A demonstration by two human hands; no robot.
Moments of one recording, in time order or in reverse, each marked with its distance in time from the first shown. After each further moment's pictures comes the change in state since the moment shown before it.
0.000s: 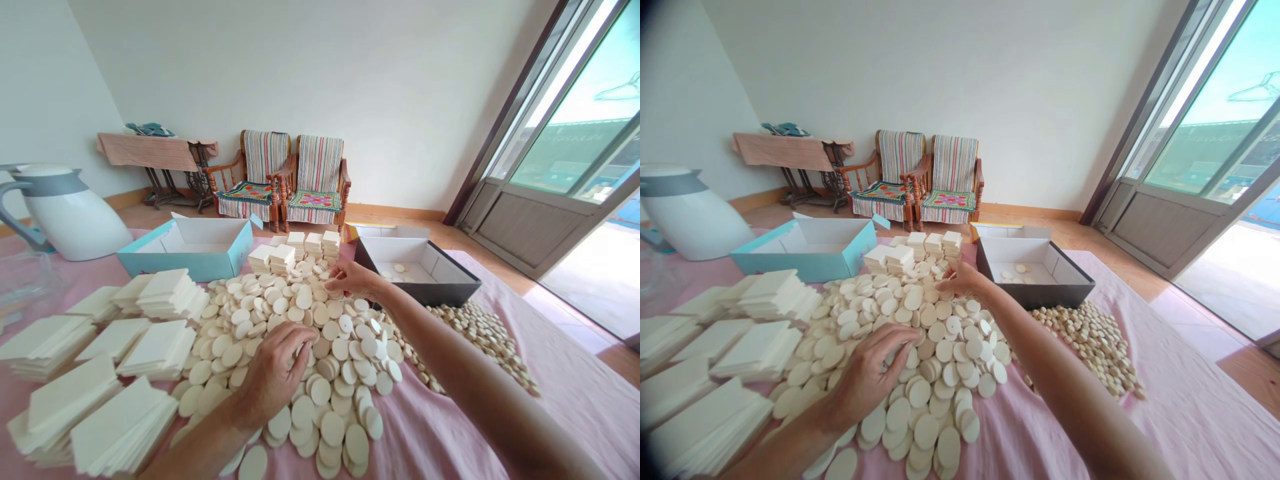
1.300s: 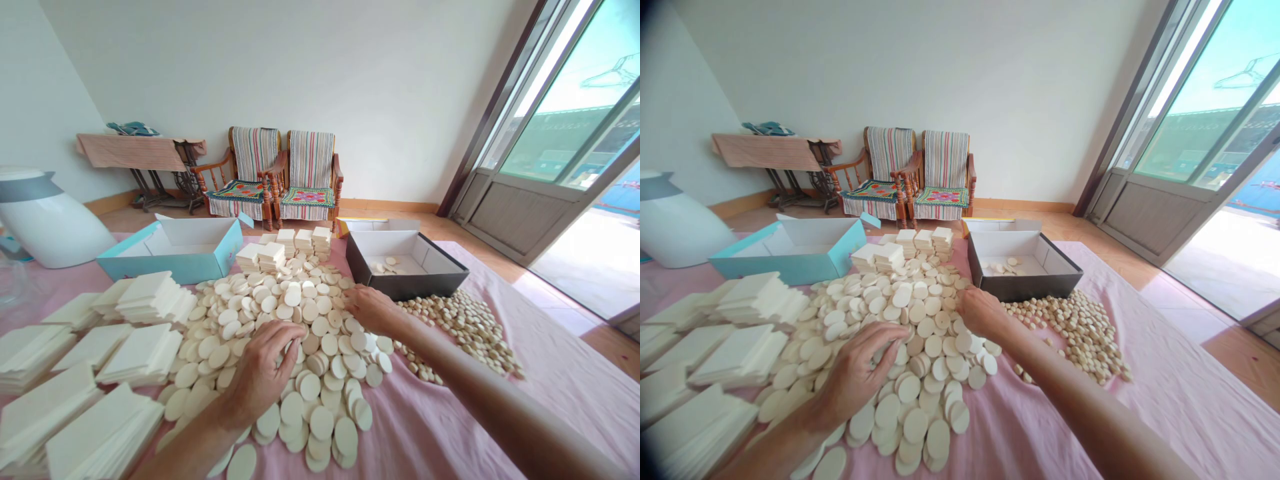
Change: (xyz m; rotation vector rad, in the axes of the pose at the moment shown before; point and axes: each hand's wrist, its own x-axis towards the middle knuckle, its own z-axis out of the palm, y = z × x) left_hand 0.000 -0.003 0.003 0.075 0.018 0.047; right_hand -0.062 0.049 -0.009 -0.880 0.081 -0.131
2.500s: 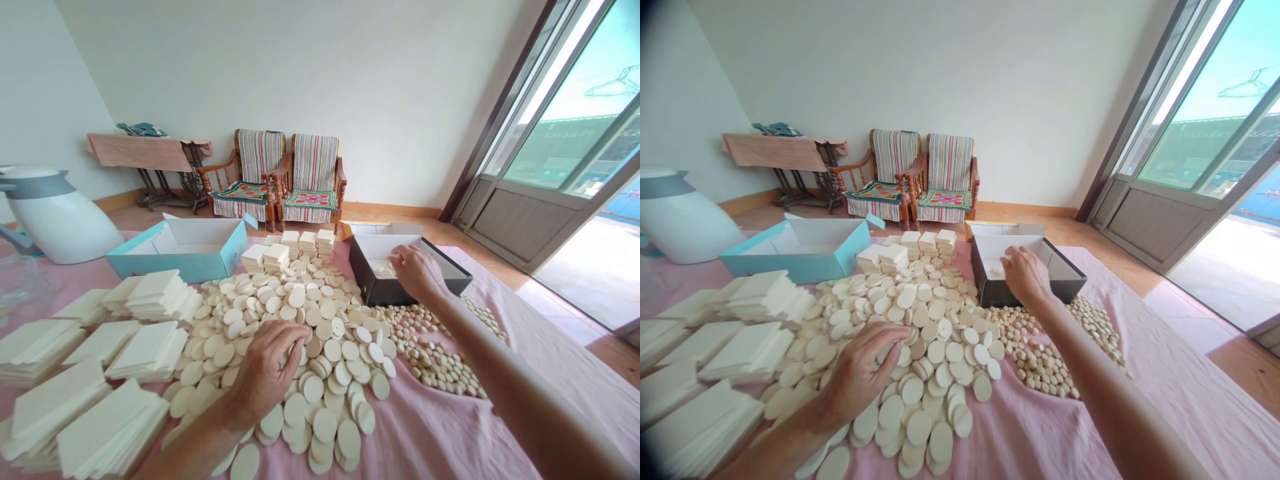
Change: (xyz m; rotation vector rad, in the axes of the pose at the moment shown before) left_hand 0.000 0.003 -0.003 0.010 0.047 0.020; right_hand 0.002 0.057 -0.057 -0.083 0.517 0.266
